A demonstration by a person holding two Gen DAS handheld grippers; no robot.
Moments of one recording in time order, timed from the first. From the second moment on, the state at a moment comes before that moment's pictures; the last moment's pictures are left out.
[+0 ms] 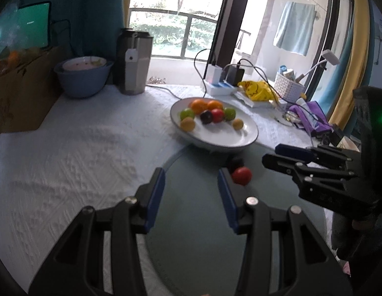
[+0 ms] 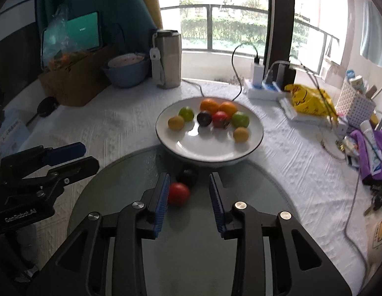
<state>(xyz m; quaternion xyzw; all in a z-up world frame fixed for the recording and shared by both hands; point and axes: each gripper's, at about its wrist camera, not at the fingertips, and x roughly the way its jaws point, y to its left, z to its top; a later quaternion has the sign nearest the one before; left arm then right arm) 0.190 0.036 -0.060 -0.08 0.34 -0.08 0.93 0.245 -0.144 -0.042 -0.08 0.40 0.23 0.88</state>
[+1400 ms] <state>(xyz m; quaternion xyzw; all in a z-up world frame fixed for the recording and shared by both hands) 0.246 -0.041 -0.091 -0.03 0.41 -0.10 0.91 0.273 -0.197 -0.082 -0.04 0.44 0.25 0.86</state>
